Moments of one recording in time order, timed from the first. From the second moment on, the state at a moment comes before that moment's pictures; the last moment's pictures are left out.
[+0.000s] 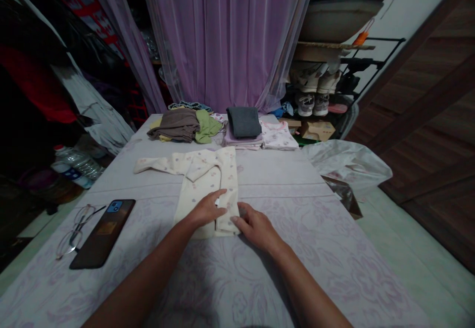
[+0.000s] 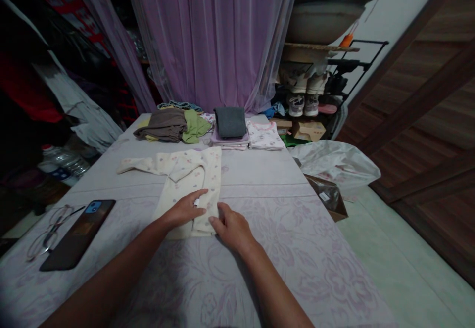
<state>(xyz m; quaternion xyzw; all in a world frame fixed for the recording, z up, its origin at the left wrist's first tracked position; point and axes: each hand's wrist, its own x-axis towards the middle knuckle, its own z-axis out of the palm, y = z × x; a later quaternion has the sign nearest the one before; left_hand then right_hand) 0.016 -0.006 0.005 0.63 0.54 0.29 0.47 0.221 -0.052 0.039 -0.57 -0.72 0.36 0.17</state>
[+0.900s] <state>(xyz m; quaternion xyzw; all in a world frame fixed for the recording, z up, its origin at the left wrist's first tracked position) 0.039 -0.043 0.033 0.69 0.62 0.23 0.29 0.216 -0.098 0.045 -0.63 -0.76 0.14 0.05</state>
